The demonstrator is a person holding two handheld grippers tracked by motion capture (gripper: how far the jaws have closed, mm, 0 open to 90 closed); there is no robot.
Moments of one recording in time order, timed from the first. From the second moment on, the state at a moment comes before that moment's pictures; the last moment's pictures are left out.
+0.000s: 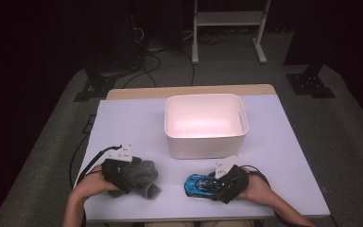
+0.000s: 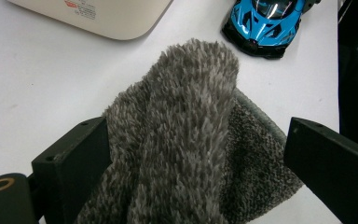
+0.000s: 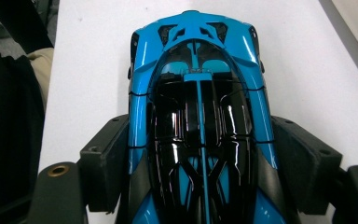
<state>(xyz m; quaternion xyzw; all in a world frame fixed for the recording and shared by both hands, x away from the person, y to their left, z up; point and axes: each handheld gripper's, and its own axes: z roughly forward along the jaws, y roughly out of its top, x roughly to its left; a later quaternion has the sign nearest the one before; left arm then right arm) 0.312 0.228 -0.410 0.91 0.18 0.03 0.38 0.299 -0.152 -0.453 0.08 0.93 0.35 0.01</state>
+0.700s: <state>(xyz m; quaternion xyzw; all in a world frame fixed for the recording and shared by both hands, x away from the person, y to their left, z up) 0.312 0.228 -0.410 0.91 0.17 0.03 0.38 0.300 -0.151 -0.430 0.07 0.93 0.36 0.00</state>
